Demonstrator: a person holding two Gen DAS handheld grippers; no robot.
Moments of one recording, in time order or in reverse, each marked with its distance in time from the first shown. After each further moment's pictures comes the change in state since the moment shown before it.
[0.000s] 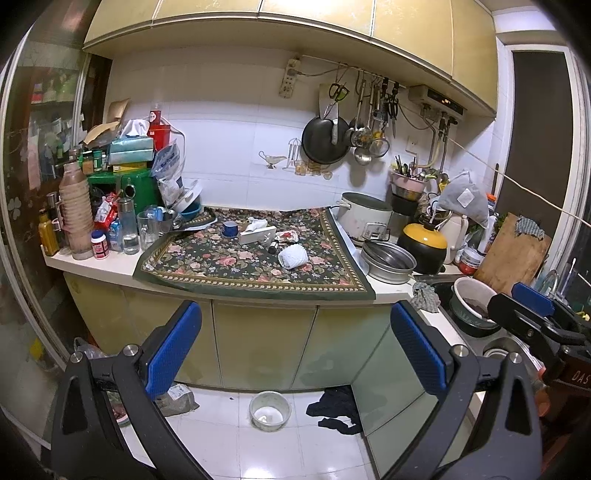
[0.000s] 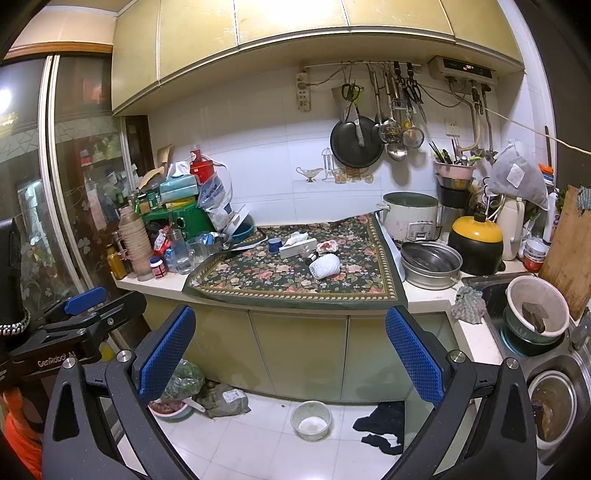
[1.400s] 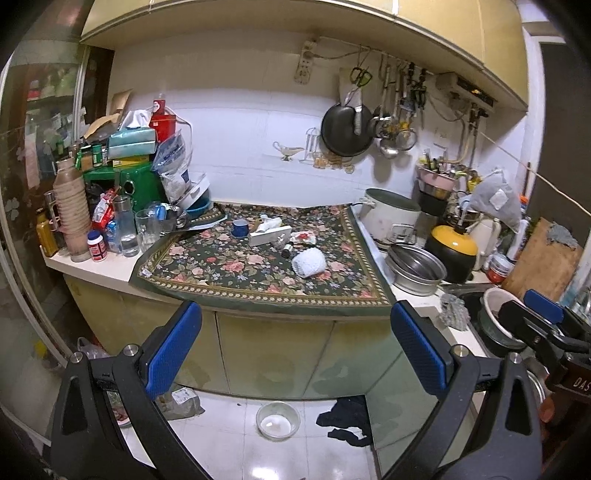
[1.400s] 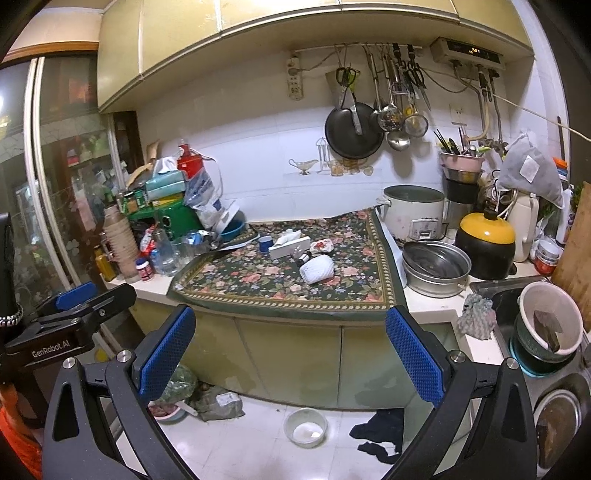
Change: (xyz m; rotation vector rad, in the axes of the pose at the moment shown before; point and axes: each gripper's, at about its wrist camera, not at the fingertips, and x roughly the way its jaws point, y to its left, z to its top) left arm 0.112 -0.001 0.033 -0.021 0.035 0.092; right arm 0.079 -0.044 0.017 0.020 0.038 0.007
